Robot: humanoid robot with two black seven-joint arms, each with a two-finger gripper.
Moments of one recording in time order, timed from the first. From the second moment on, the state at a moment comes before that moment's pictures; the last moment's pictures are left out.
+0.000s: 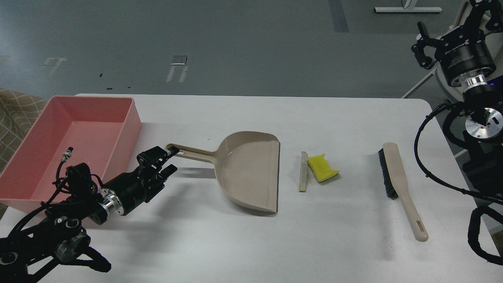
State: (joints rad) left arm -0.15 0.64 -0.78 -1.41 0.76 -0.04 -0.24; right arm 0.83 -0.24 1.36 0.55 -0.44 0.49 0.21
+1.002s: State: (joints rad) left arm -0.27 0.50 -0.73 -1.25 0.76 -0.04 -0.23; right arm 0.82 -0.25 1.36 0.55 -0.44 0.49 0.21
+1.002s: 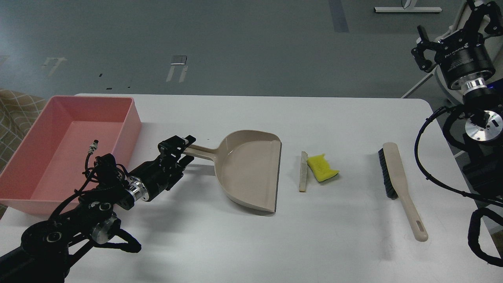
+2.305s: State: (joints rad) left arm -0.34 0.44 -0.72 -1.14 0.76 -0.04 -0.25; right arm 0.81 -0.25 1.35 0.55 -0.45 0.49 0.21
